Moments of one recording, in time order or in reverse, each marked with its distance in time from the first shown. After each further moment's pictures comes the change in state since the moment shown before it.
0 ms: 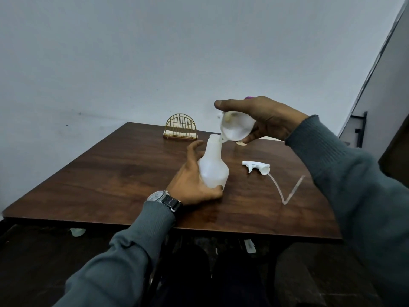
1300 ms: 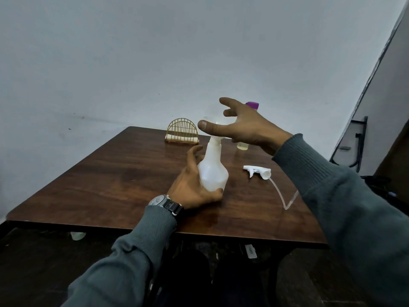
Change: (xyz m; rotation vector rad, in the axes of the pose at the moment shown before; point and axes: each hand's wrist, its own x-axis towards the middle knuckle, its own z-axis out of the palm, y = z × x) left_hand 0.001 -0.003 -0.004 0.001 -0.003 -0.015; right_hand -0.001 0.004 0.027 -0.218 0.071 -0.247
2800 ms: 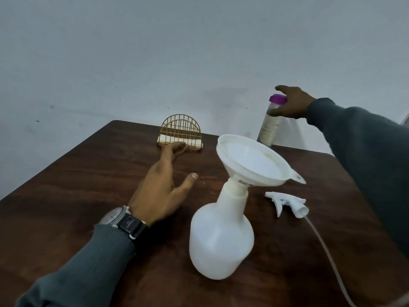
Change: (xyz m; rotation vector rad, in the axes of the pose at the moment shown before) left_hand 0.093 -0.084 -0.034 0.100 0.124 -0.074; right_hand 0.275 0.192 -0.086 -0.488 0.064 0.254
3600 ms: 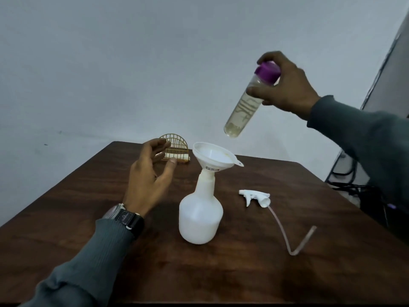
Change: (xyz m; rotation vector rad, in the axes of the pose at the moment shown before) left_hand -0.033 0.068 -0.034 -0.190 0.308 0.070; right_hand -0.179 -0.073 -0.104 0.423 0.382 -0.367
